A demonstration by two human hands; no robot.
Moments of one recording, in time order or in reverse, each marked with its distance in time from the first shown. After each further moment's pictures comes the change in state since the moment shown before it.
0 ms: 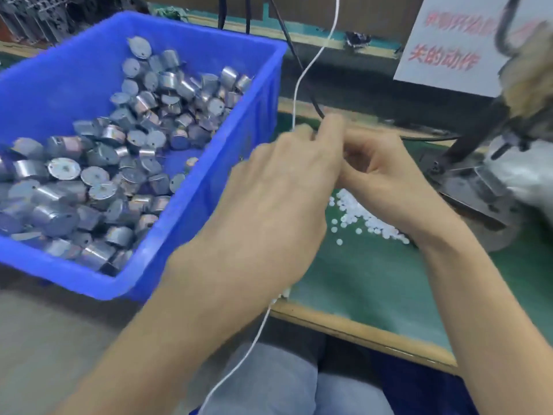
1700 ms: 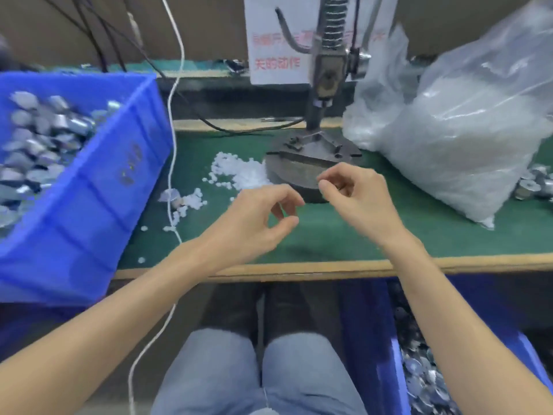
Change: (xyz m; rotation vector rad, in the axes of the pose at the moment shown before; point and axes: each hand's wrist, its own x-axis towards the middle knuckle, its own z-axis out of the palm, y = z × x) left_hand -0.036 0.091 0.072 -0.475 -0.277 0.283; right_hand -0.173 0.027 -0.069 -0.473 0.576 0.252
